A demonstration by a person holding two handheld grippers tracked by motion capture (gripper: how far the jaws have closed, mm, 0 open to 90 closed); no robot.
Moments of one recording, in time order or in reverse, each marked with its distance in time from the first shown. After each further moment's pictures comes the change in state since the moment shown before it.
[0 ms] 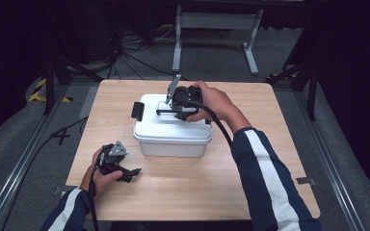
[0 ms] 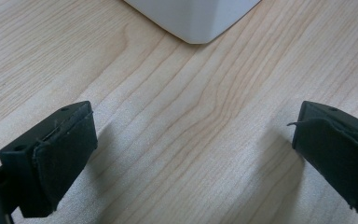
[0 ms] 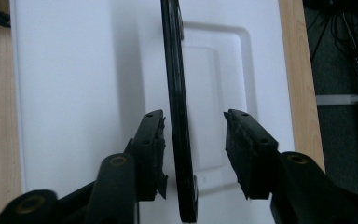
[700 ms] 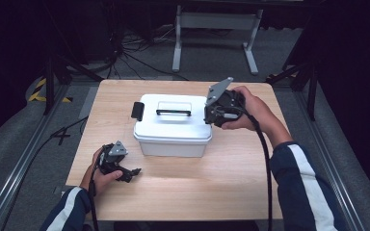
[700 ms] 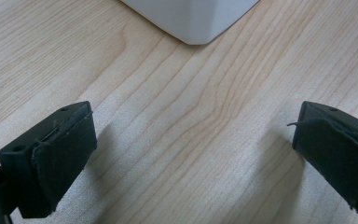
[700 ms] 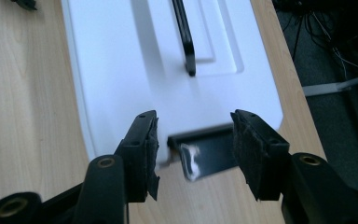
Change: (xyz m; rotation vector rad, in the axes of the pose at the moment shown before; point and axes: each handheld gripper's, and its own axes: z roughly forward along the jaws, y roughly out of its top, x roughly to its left) left arm 0.001 0.000 0.001 -0.008 -0.006 0.004; right arm 0.015 -0.081 -0.060 -0.113 -0.052 0.102
